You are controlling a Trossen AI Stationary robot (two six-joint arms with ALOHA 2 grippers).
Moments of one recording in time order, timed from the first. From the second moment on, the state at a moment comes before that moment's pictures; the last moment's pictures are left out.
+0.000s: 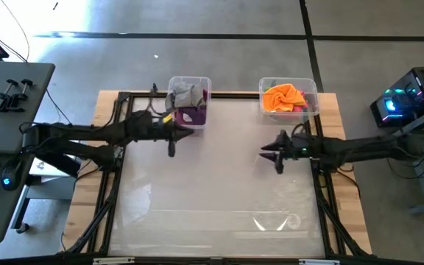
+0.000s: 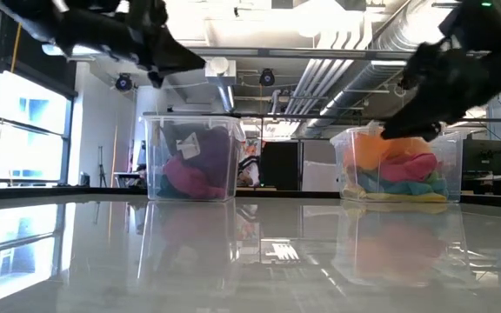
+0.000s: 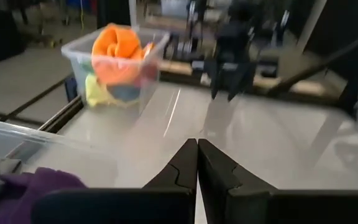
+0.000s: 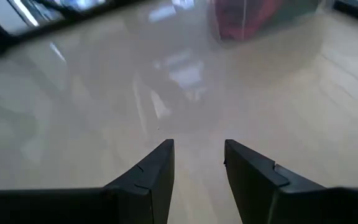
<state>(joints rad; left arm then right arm) 0.24 1.08 0.56 0.29 0.08 -0.05 -0.07 0.75 0.25 0.00 0.07 0.27</state>
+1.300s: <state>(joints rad) 0.14 0.35 0.01 0.60 0.09 -0.14 -0.09 0.08 0.01 0.02 0.03 0.23</state>
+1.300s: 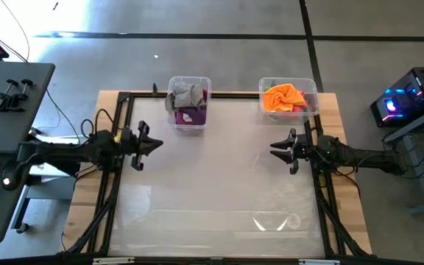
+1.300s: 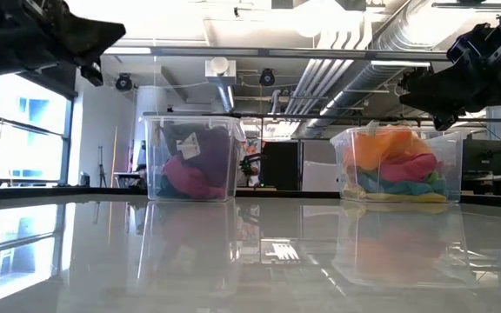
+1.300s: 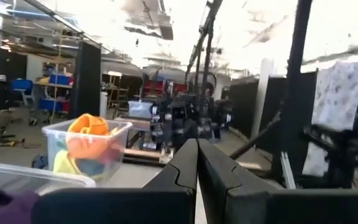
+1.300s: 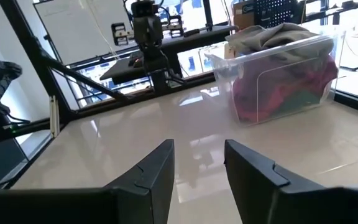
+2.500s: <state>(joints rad) 0.02 0.00 0.02 0.01 -0.08 0.03 -0.10 0.00 0.01 0.06 -0.19 0.15</state>
